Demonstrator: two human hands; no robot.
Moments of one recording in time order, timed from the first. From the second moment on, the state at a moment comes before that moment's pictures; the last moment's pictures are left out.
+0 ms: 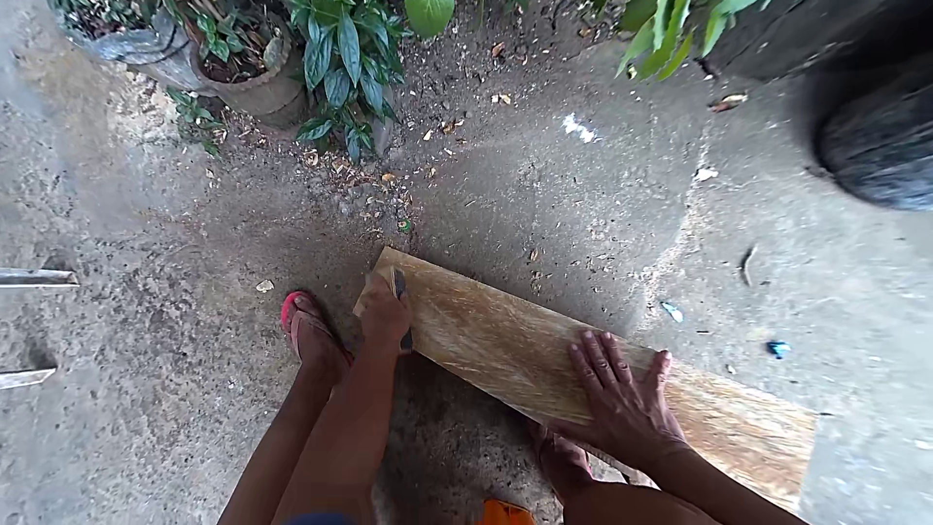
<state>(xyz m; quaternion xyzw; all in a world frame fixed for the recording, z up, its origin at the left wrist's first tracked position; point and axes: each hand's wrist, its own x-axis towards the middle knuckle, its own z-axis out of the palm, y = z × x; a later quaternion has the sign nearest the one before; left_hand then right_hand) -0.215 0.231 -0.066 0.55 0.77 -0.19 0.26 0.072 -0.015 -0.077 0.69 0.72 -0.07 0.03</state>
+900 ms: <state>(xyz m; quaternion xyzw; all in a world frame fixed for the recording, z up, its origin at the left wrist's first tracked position) -0.227 0.281 -0.090 0.51 0.81 -0.14 0.24 0.073 -0.013 -0.076 0.68 0.73 -0.06 0.04</state>
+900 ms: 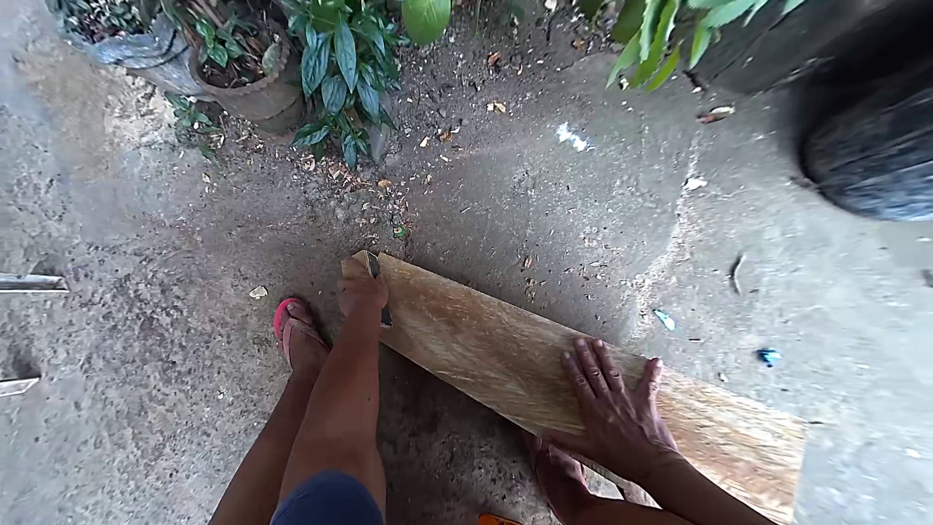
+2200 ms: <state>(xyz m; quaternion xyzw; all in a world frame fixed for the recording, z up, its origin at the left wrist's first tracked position) -0.180 0.156 -0.055 0.61 0.73 -0.15 0.26 0.075 -0.013 -0.072 0.69 0.72 -0.12 0.04</state>
